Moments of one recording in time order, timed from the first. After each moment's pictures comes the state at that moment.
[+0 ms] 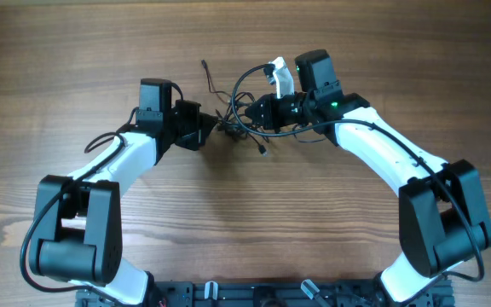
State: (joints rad) left arm -0.15 1.74 0.89 -0.07 0.54 -1.59; right arm 0.40 1.81 1.19 -0.22 -0.68 0.31
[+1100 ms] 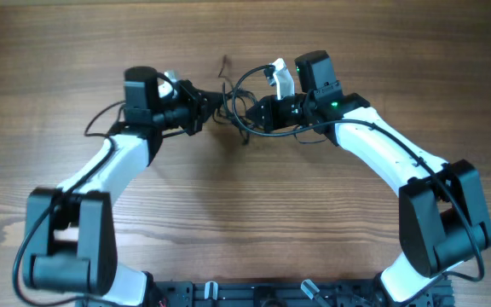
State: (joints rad) left arm -0.10 1.67 0.89 0.19 0.82 -1.35; right arm 0.40 1.81 1.19 -0.25 -0.68 0.30
